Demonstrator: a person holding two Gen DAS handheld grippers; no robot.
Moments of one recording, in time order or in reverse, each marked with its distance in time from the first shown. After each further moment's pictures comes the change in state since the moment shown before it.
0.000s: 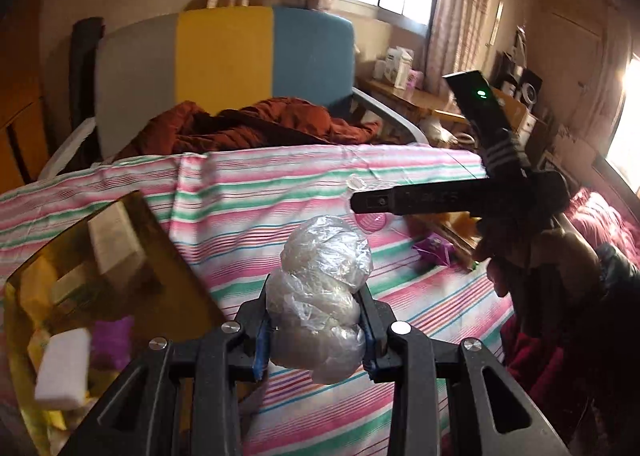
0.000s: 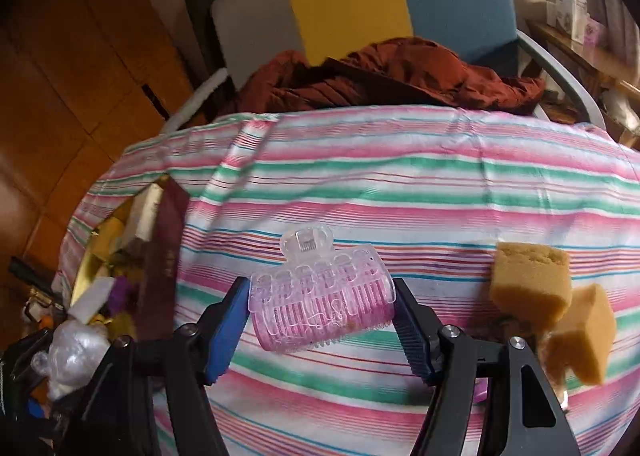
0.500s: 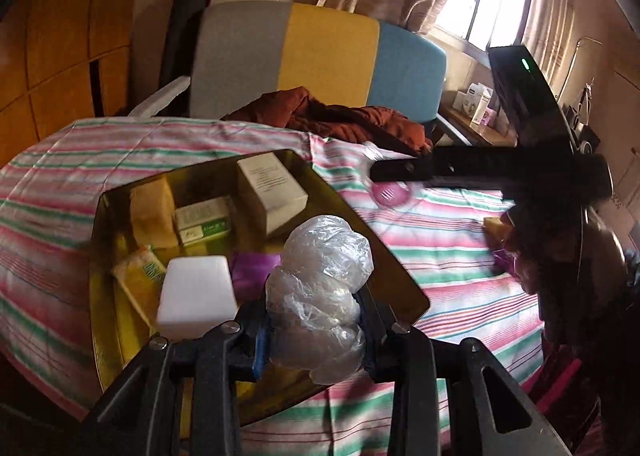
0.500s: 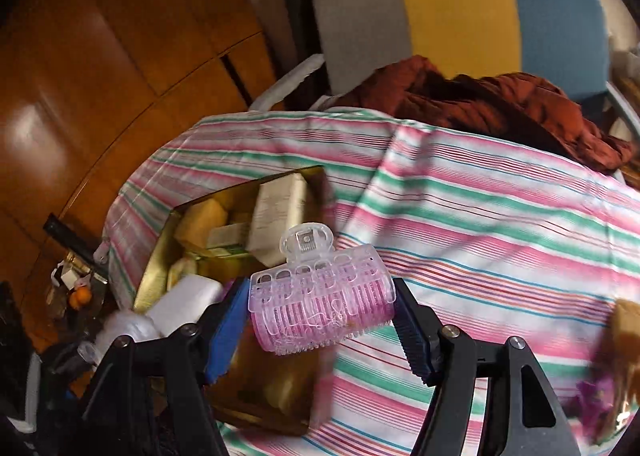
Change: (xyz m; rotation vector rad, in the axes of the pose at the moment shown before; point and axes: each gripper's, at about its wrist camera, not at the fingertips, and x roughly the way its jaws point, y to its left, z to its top) left arm -0.053 0.110 -0.056 -0.228 -0.017 0.145; right arm 0.035 0.171 0.017 -0.175 0.030 0.159
